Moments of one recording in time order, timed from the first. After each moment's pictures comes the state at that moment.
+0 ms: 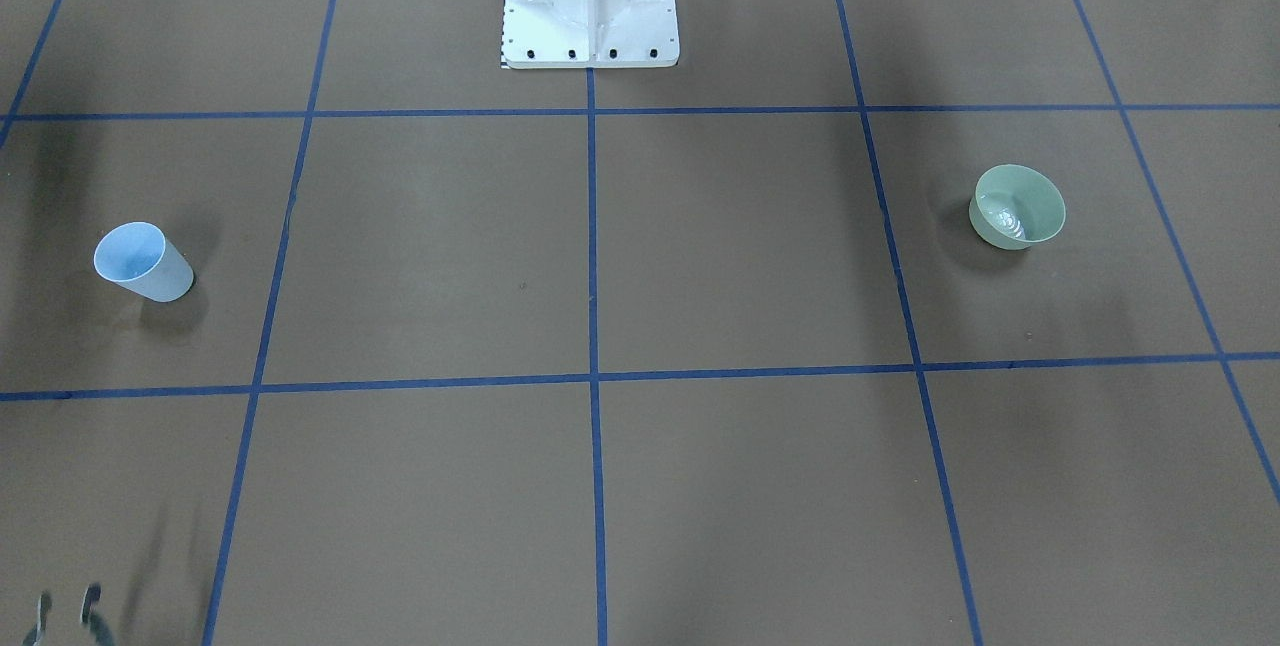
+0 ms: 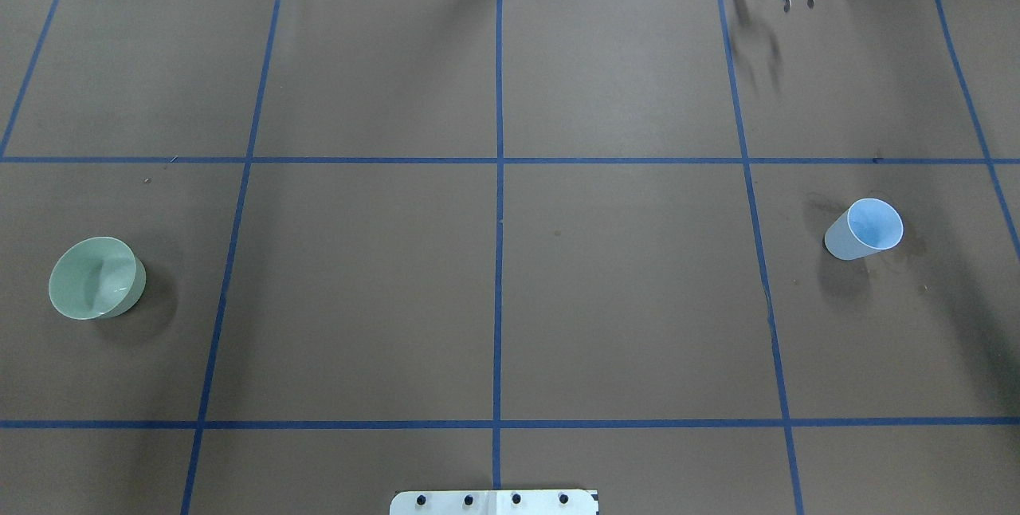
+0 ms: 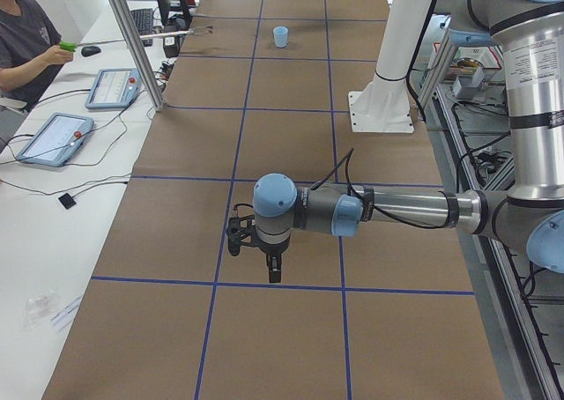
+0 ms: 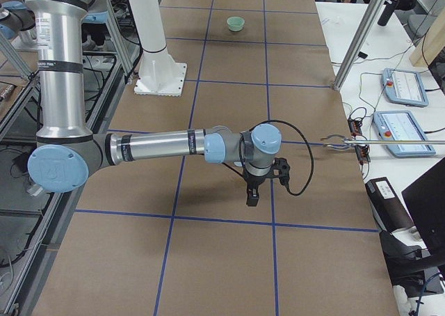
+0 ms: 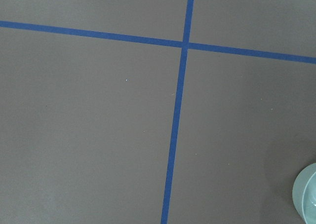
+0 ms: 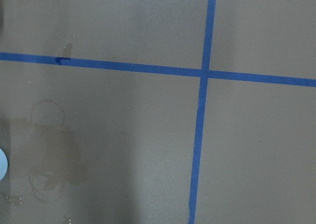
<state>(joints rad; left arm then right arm) -1.54 -1.36 -1.83 -1.65 -2.37 -0.22 1.43 -1.58 1.70 -1.64 2.31 0.09</state>
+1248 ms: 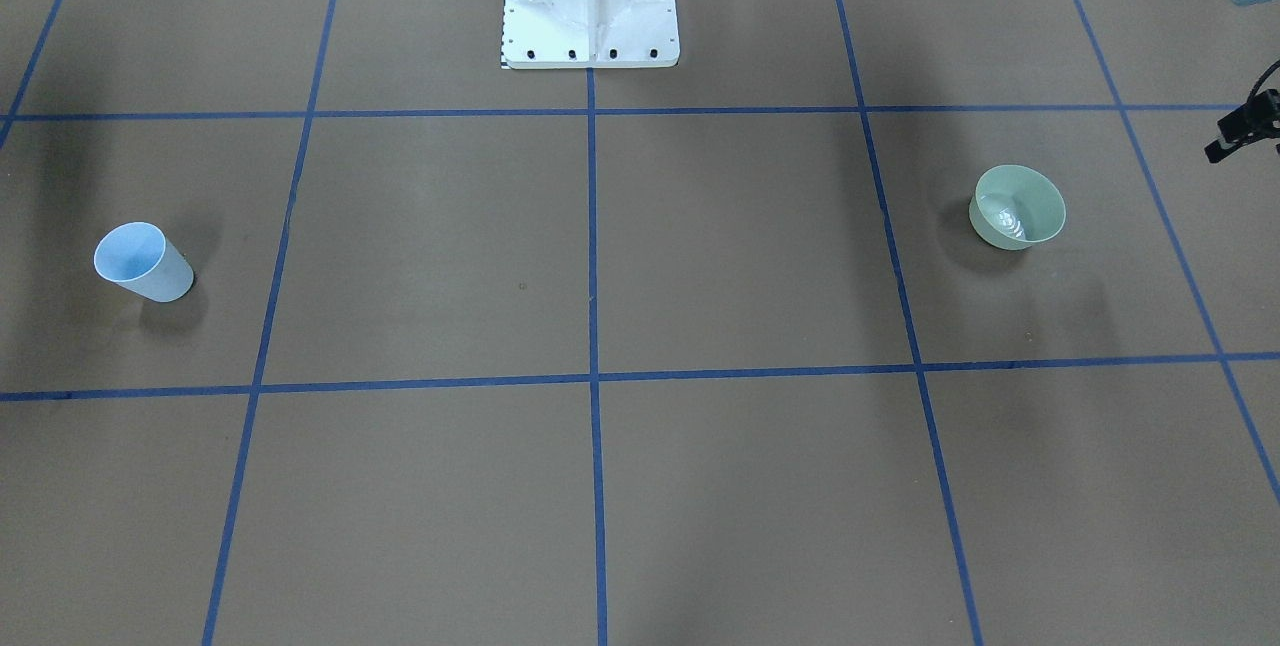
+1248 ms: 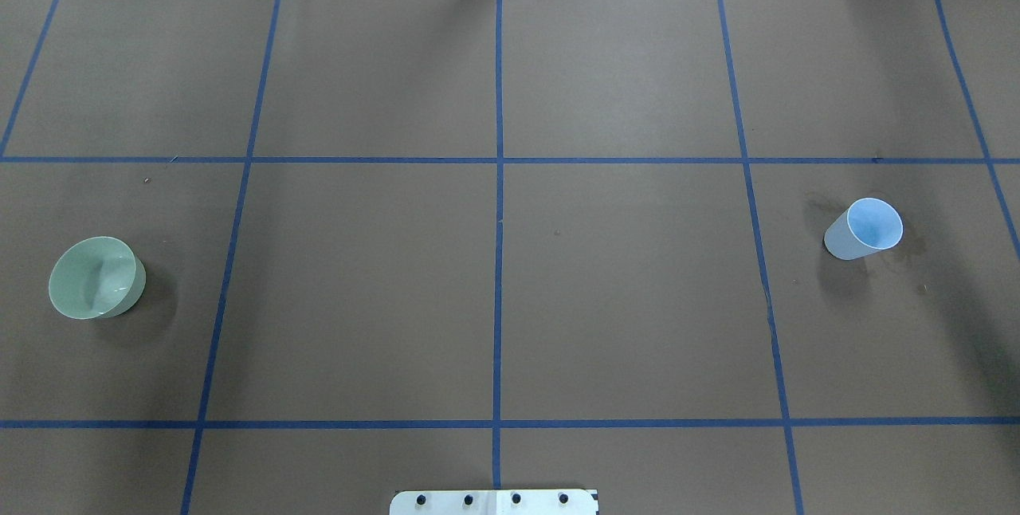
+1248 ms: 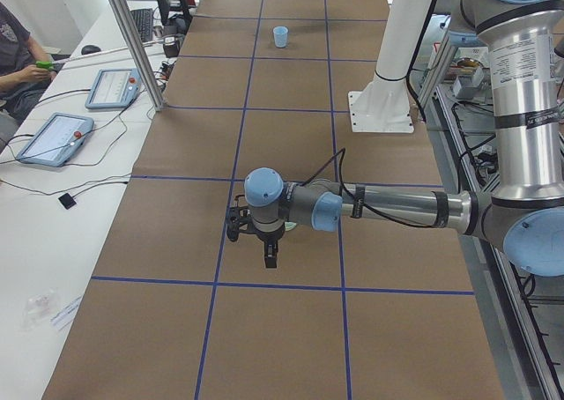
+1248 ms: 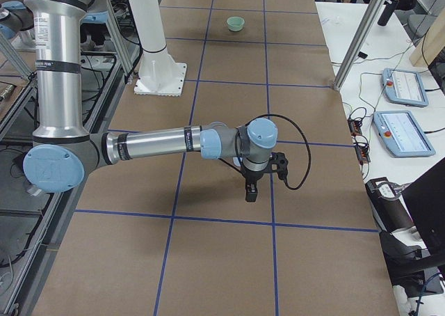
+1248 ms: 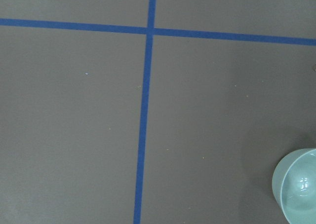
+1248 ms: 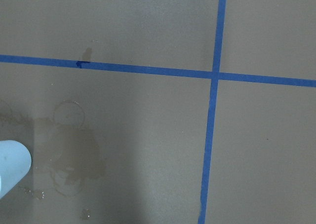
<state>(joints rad) -1.35 -1.39 -1.78 -1.75 -2.38 -0.31 1.43 -1.60 1.76 -1.63 2.32 0.09</state>
